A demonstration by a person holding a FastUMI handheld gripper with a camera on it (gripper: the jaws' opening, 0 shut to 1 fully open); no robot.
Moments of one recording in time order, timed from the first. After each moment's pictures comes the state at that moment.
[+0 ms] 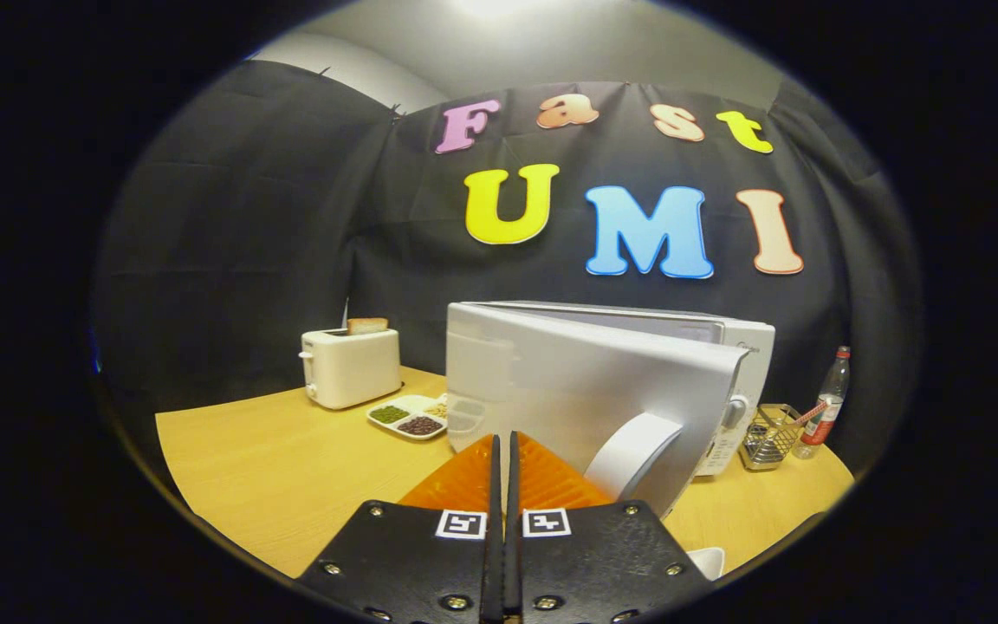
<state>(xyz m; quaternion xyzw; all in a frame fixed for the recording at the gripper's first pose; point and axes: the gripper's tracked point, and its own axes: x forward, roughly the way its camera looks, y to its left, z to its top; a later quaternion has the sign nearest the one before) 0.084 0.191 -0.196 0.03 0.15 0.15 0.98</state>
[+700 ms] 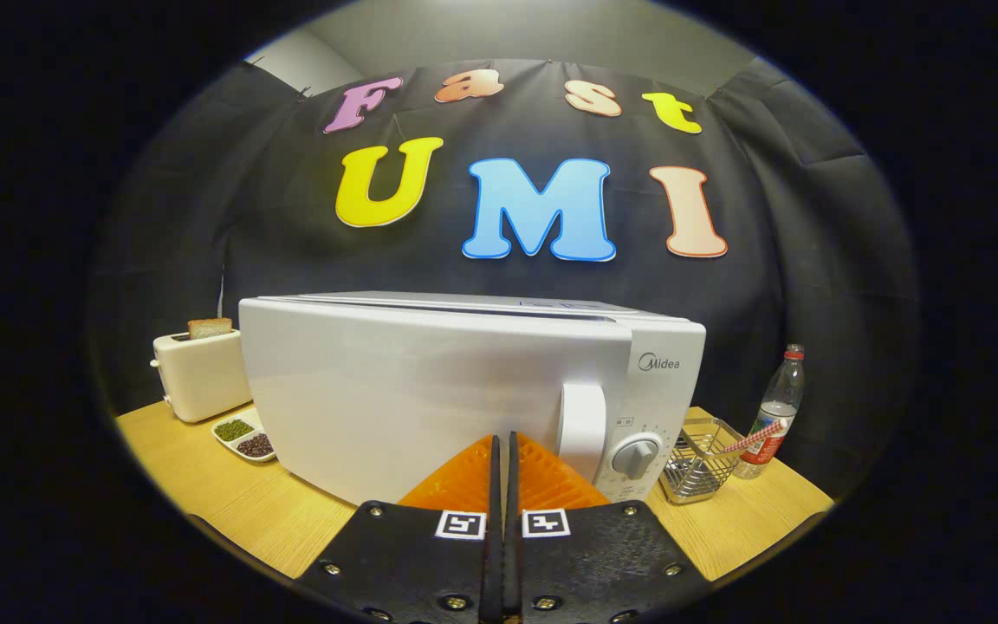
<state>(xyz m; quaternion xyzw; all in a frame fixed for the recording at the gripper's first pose) 0.211 0.092 -0.236 0.02 0.17 0.01 0.99</state>
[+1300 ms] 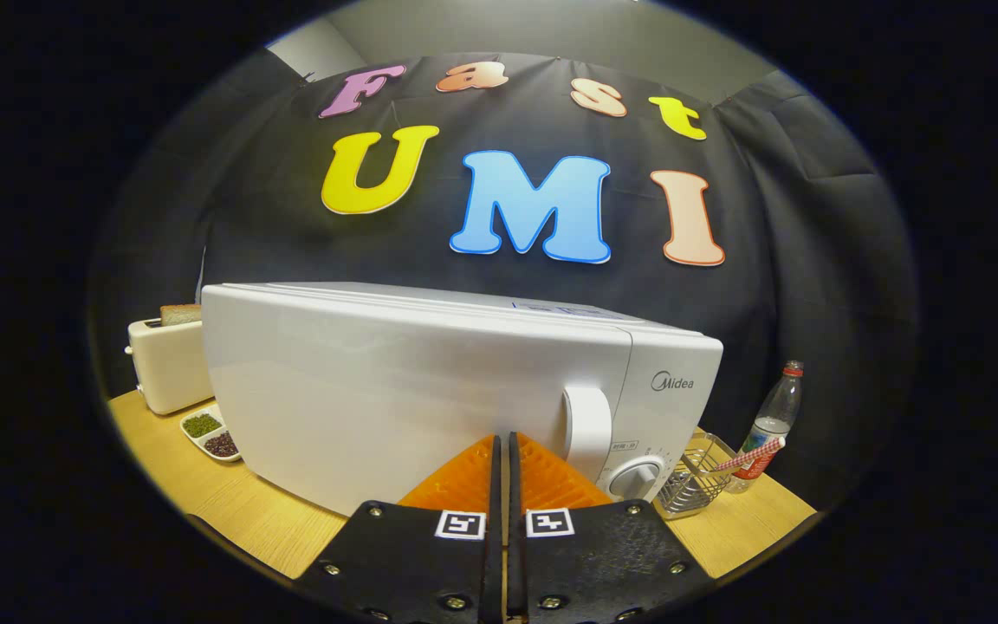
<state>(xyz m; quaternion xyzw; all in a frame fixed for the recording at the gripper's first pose) 0.220 0.092 -0.228 -0.01 0.17 0.01 0.98</state>
